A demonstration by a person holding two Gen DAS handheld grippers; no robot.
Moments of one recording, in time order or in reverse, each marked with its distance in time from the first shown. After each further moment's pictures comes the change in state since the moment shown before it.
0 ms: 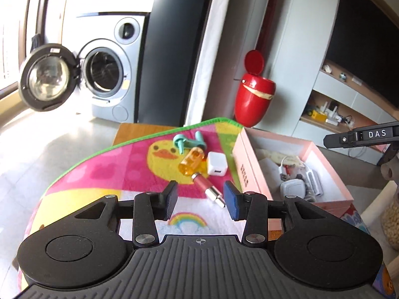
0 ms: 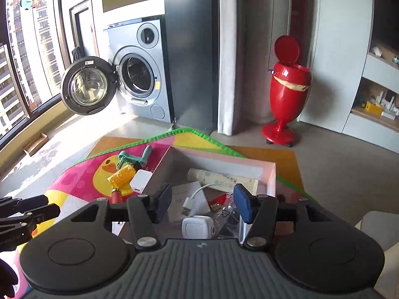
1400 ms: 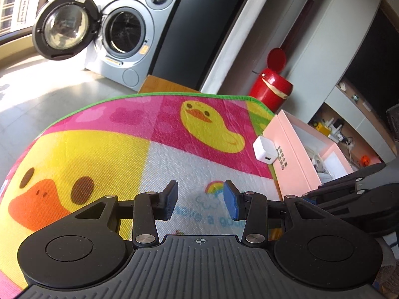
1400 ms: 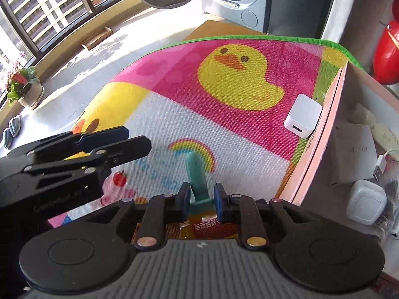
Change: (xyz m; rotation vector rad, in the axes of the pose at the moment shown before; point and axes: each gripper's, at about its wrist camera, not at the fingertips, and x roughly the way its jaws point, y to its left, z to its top) left arm 0.025 0.063 -0.045 -0.203 0.070 -0.057; right arm 0.086 0.148 -0.057 -0.317 0.398 0.277
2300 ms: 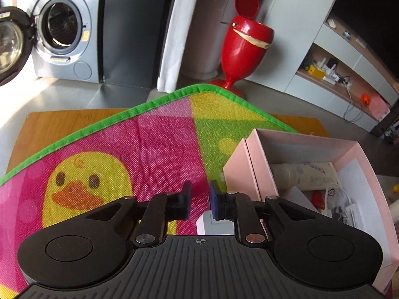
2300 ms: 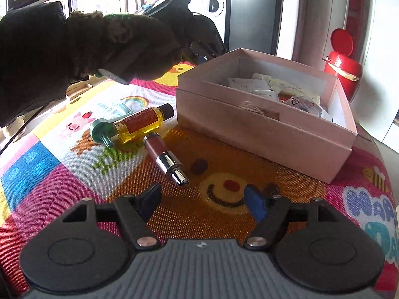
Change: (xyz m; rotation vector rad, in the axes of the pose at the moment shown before) left arm 0.192 -0.106 0.099 0.235 0.234 -0.010; right arm -0.052 -0.066 -0.189 0.070 -0.390 -0.139
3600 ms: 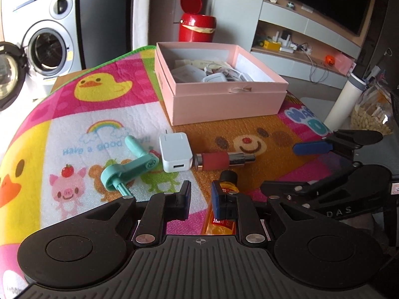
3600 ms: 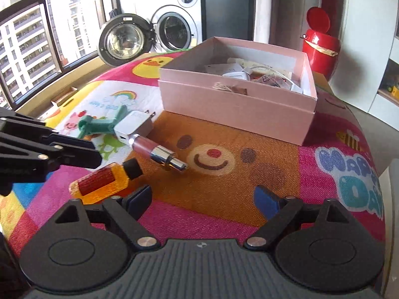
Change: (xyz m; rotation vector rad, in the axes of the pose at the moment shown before) left arm -0.191 -0.080 -0.226 0.216 -0.051 -0.014; right arm -0.039 0.001 -0.011 0.097 0.056 -0.015
